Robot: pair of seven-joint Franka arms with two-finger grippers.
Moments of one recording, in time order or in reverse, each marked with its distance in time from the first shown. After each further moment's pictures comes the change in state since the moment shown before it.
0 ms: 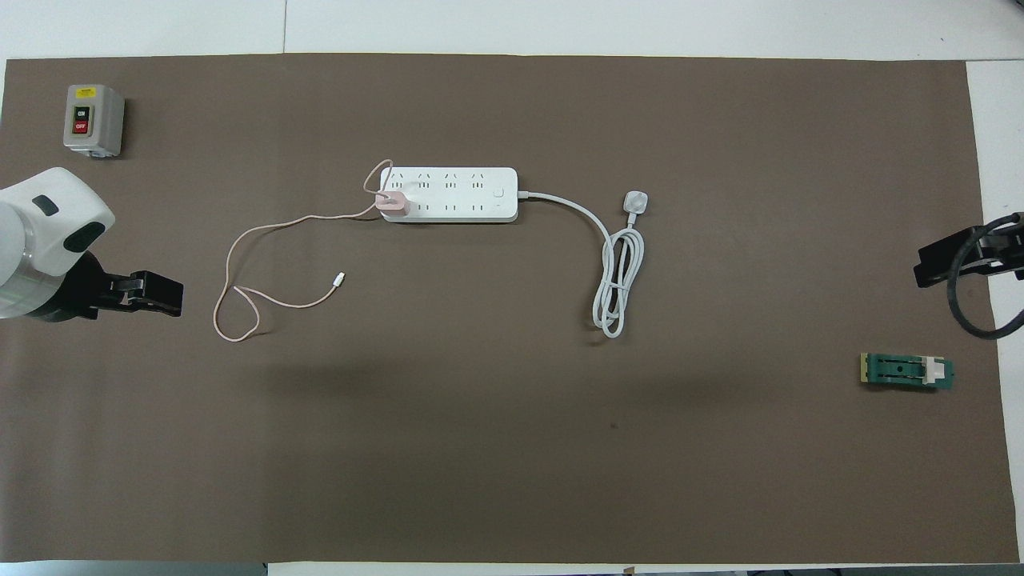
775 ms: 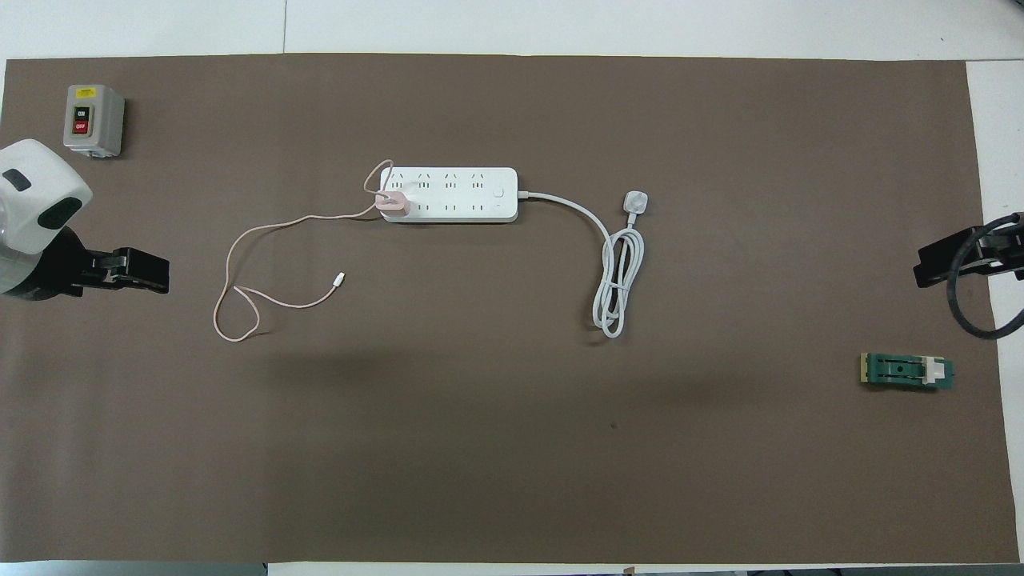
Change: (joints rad) left arm 0.007 0.038 -0.004 0.092 0.000 -0.018 0.007; right arm 0.000 0.000 0.000 0.000 0.000 0.000 0.000
